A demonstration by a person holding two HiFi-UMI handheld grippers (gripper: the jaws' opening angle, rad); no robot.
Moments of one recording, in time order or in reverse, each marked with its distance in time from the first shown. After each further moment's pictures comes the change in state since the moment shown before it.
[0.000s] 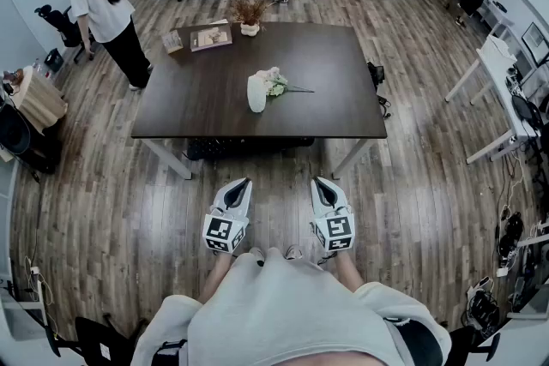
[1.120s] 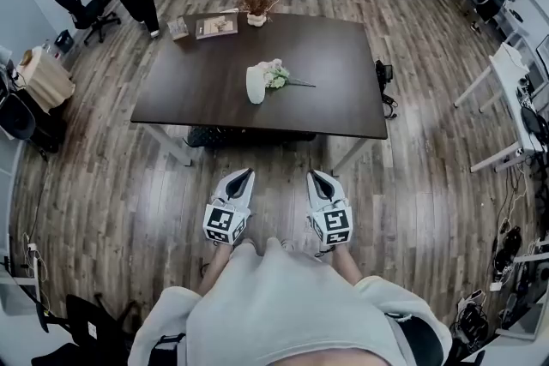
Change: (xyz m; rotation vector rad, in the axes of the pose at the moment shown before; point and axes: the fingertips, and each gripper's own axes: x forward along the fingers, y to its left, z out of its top) left arm 0.029 -0.035 0.002 0.007 0.003 0.044; right arm 0.001 -0.028 -0.008 -0.005 0.002 0.098
